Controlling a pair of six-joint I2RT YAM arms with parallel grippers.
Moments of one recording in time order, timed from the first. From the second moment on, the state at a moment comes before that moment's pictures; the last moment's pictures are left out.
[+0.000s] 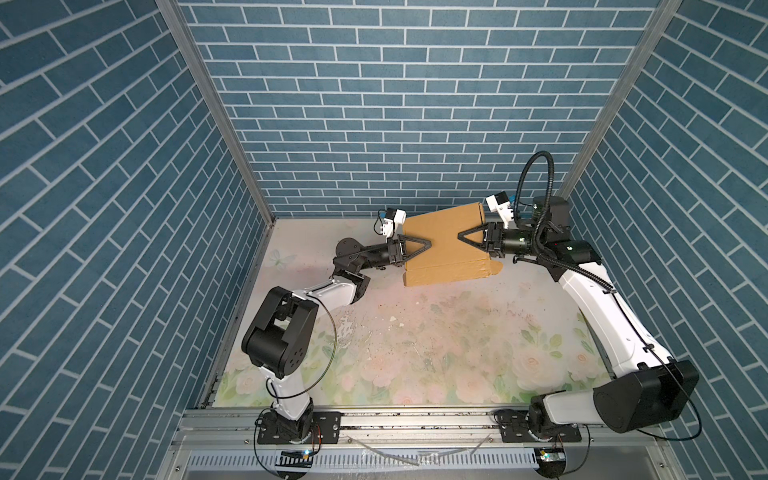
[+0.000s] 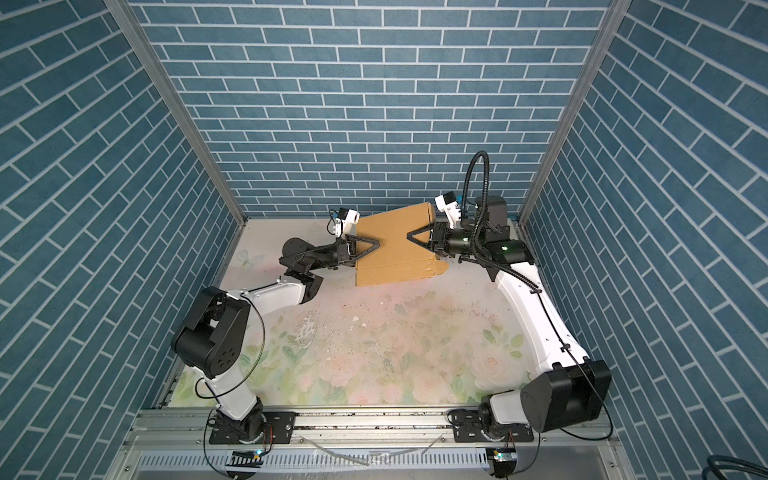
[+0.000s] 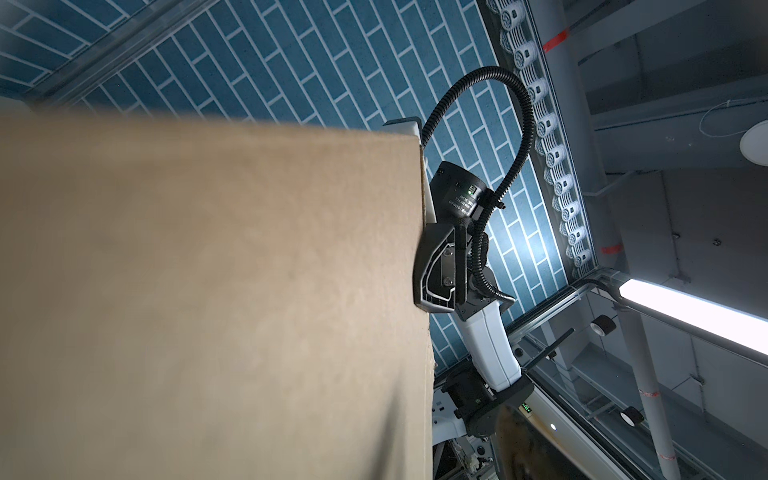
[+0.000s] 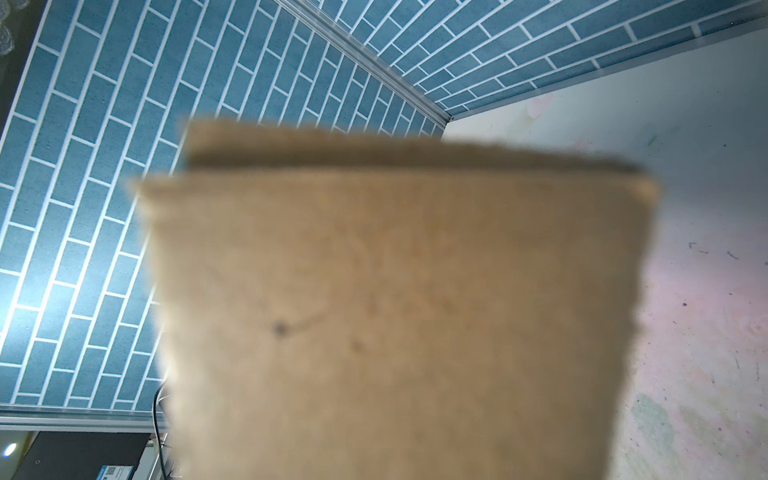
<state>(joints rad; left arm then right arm) -0.46 1.78 1.06 1.25 1.06 -1.48 0.27 1.39 1.43 -0.53 -0.96 0.57</state>
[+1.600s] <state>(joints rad) -0.46 1.87 1.09 1.27 1.06 -1.56 0.26 1.37 1.41 -0.54 -0.84 0.57</state>
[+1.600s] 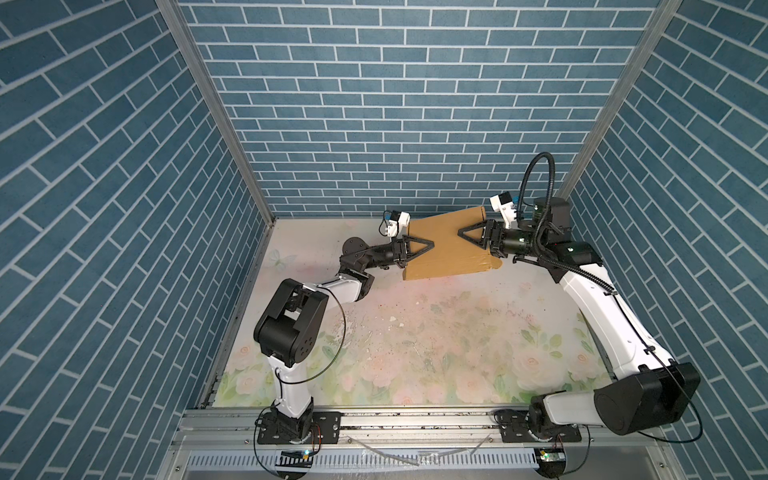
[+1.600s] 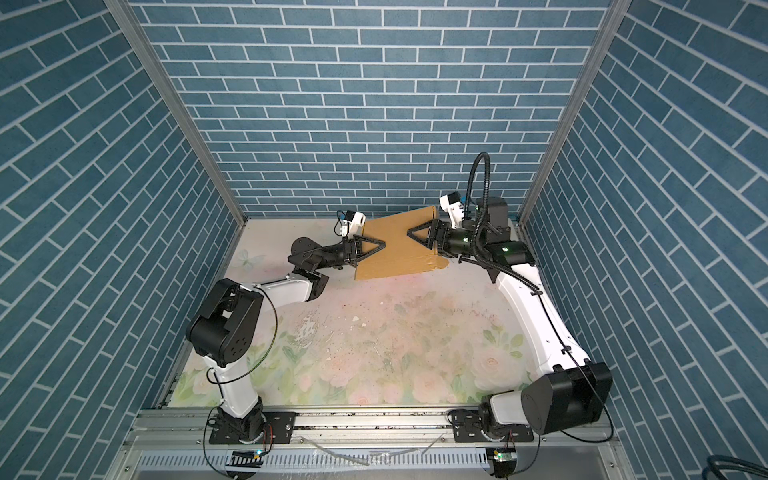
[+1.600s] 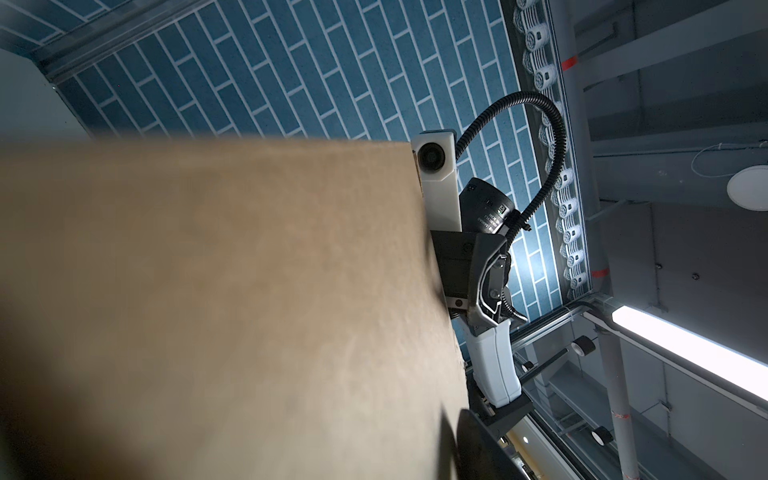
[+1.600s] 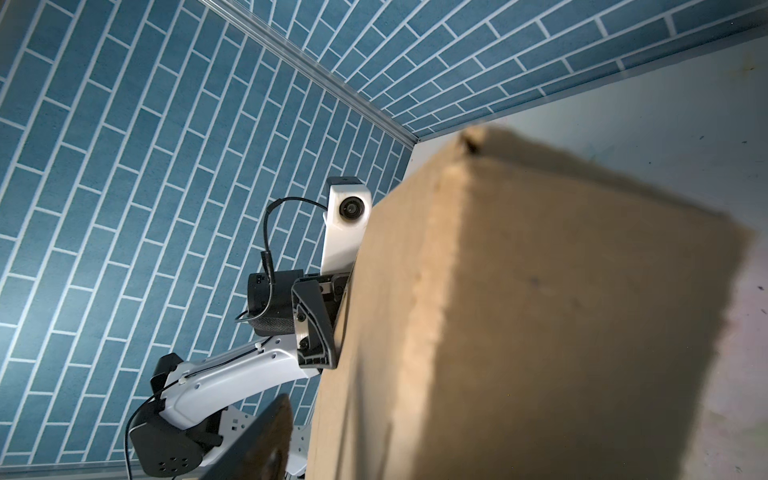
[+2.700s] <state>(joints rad) -0.38 1.87 0.73 1.18 0.90 -1.81 0.16 1.30 1.28 -0.51 -0.60 0.44</state>
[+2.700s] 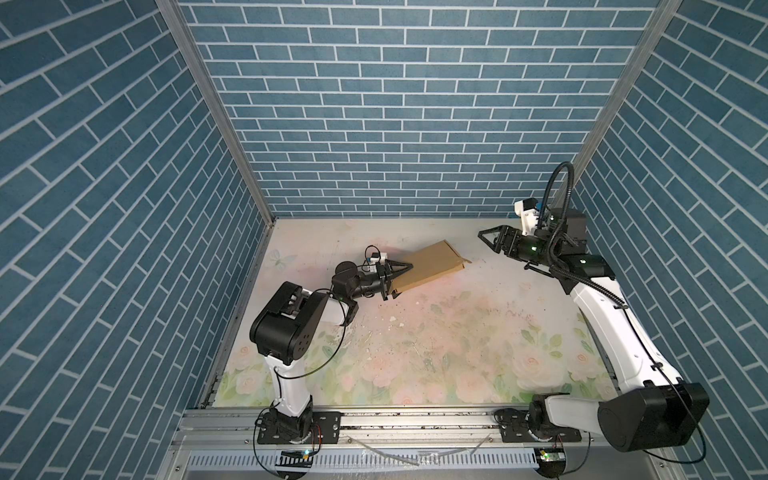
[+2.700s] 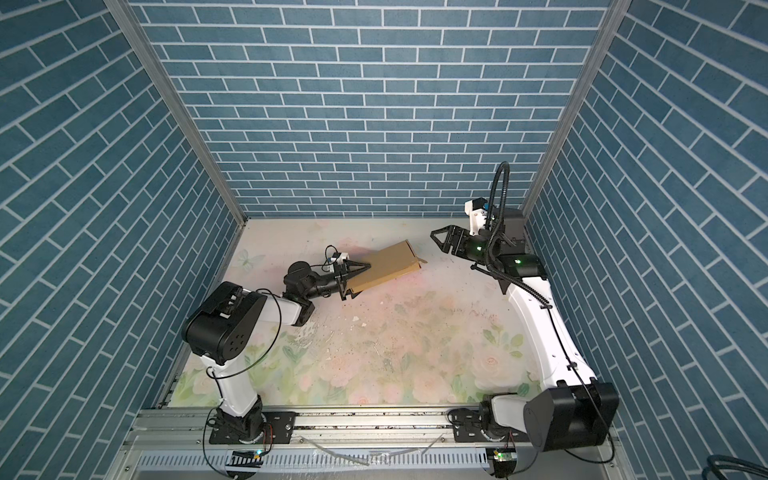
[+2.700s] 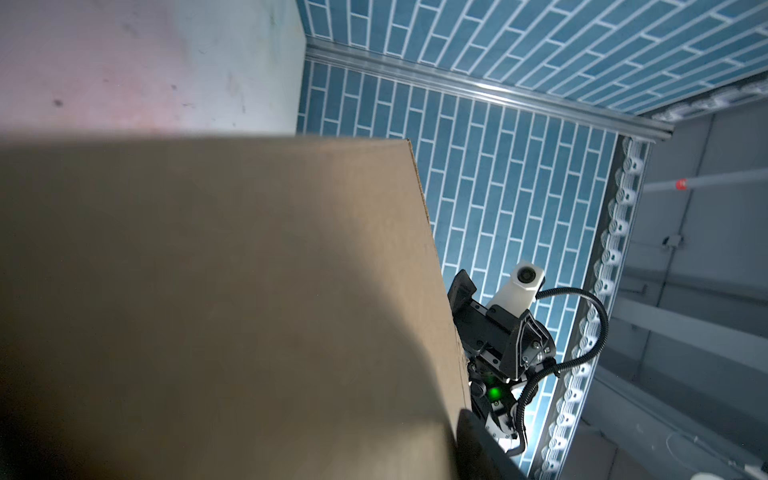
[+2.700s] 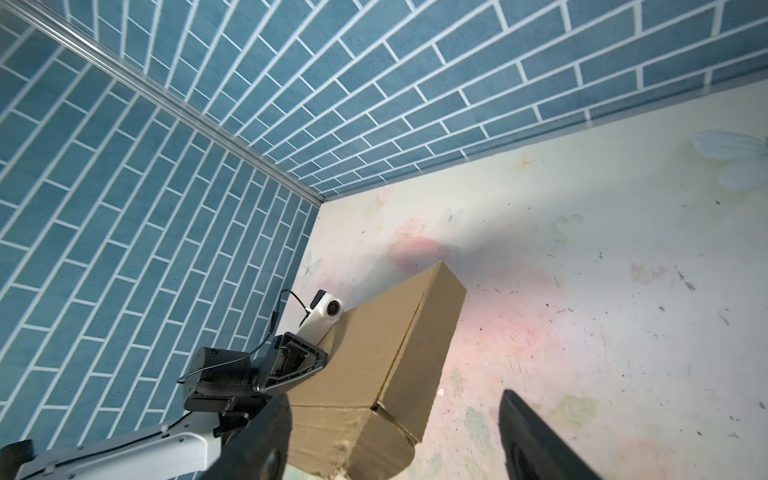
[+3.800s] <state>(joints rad) -0.41 1.61 0.50 0.75 0.85 -1.98 0.17 1.38 1.13 -0.51 -0.56 0.15</state>
